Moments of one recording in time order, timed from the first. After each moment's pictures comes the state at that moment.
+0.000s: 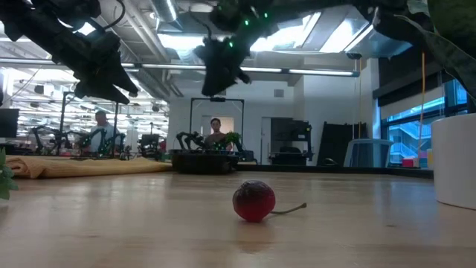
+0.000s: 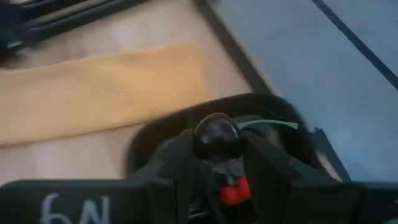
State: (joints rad) left arm 0.48 0.51 0.41 -0.44 -0.09 -0.38; right arm -0.35 2.29 2.34 -0.86 0.10 0.10
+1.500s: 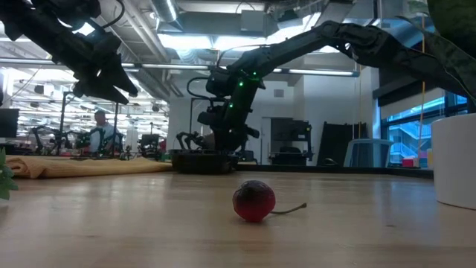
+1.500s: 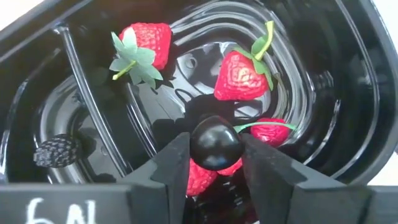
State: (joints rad) left arm 0.48 0.51 0.41 -0.44 -0.14 -0.38; right arm -0.48 2.54 2.34 -0.94 0.00 0.24
